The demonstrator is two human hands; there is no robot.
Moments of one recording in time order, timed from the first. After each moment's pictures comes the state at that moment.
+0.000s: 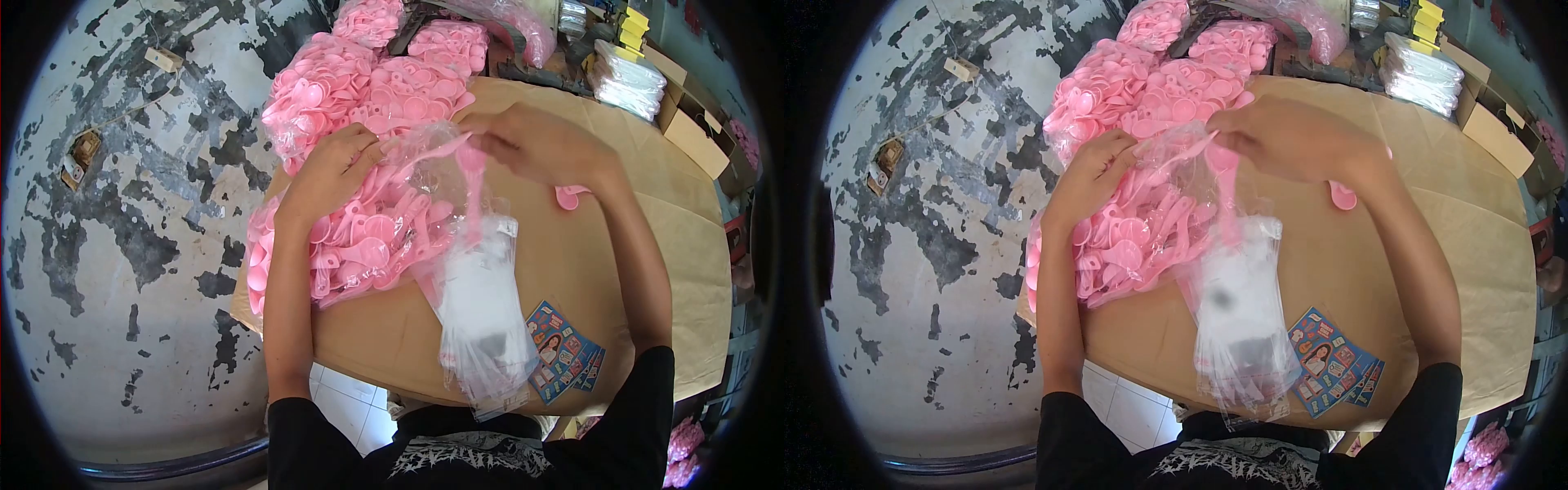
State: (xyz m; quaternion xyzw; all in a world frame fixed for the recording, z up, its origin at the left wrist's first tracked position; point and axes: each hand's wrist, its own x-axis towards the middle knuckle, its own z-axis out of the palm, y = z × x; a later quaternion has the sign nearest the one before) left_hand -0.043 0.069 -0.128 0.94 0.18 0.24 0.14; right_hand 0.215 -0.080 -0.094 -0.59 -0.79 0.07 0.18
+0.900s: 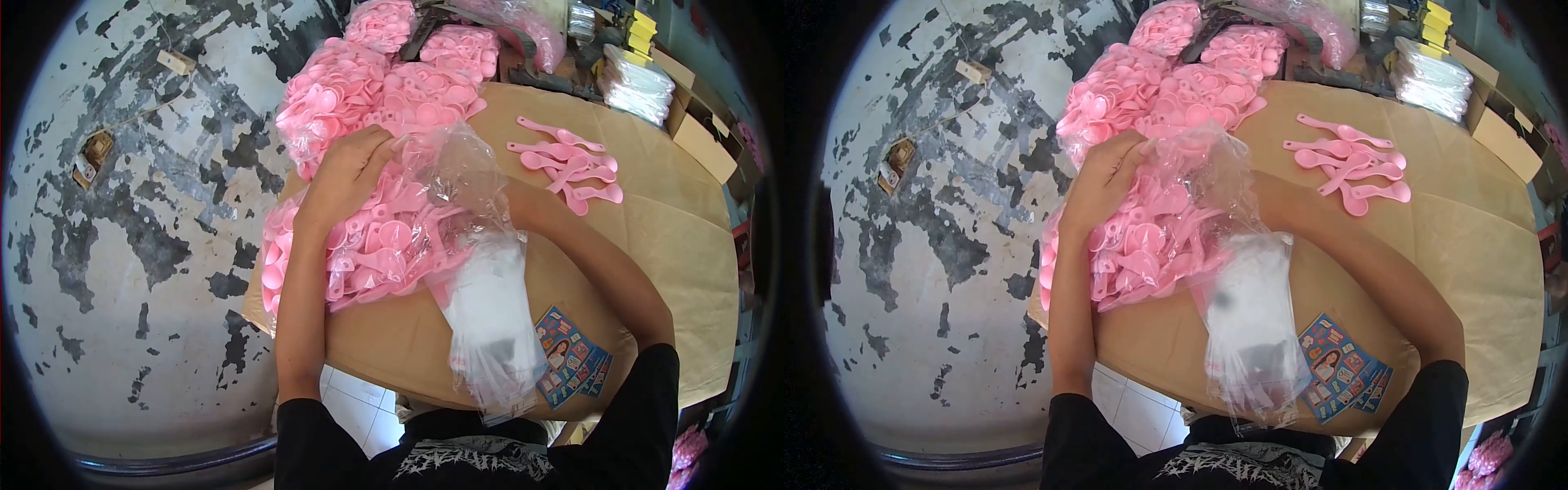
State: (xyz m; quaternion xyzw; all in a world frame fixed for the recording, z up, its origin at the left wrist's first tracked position) left_hand -0.038 0.064 -0.128 0.92 0.15 0.32 0.17; right_hand 0.197 -0.040 -0.204 -0.39 -0.87 0.05 0.28
